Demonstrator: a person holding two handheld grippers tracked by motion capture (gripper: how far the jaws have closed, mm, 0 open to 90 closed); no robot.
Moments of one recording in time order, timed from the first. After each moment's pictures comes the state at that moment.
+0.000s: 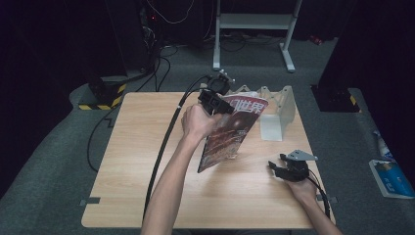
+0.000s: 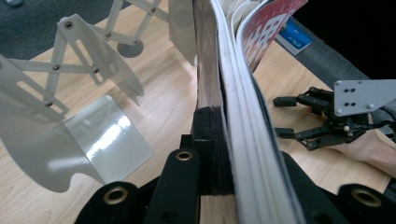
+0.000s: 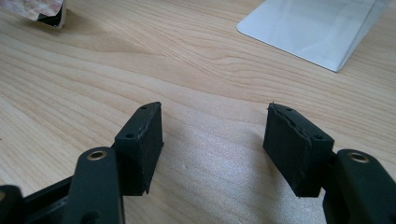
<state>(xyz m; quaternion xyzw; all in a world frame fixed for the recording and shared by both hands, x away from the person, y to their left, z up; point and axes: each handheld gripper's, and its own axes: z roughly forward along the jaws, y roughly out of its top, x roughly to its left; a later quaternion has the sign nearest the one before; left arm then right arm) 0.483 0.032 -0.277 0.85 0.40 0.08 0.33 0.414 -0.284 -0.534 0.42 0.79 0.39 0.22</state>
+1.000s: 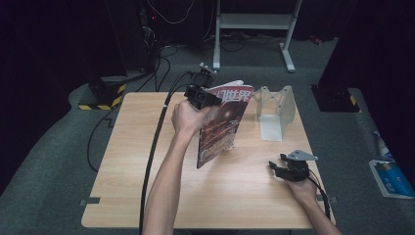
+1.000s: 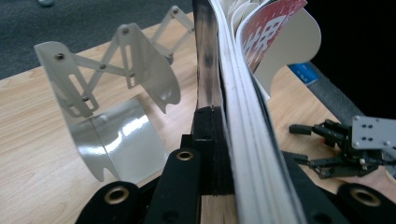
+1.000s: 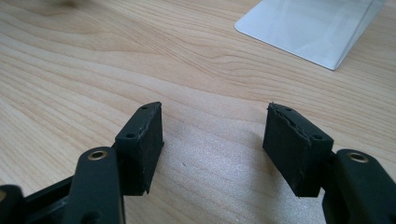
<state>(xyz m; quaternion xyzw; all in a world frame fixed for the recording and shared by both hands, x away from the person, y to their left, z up) 0.495 0.073 -0.276 0.80 0.46 0.09 0.37 0.414 -0.285 -0.533 0.42 0.79 0.39 0.22</state>
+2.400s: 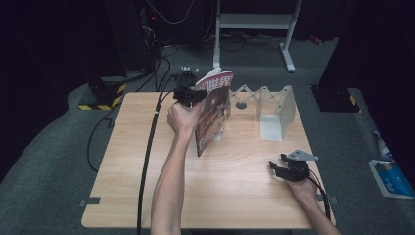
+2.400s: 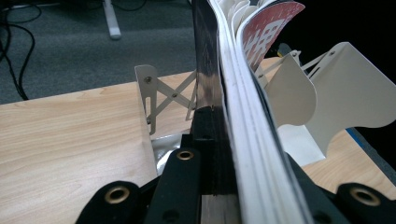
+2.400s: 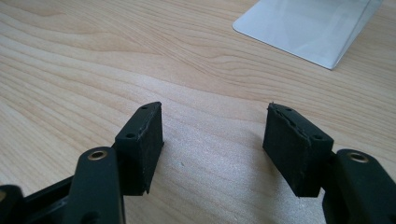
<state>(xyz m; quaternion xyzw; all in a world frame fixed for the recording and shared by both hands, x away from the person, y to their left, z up) 0.512 0.099 -0.305 0.72 0.53 0.18 0.41 0.414 -0.286 -0.533 0.42 0.79 0.39 0.22</state>
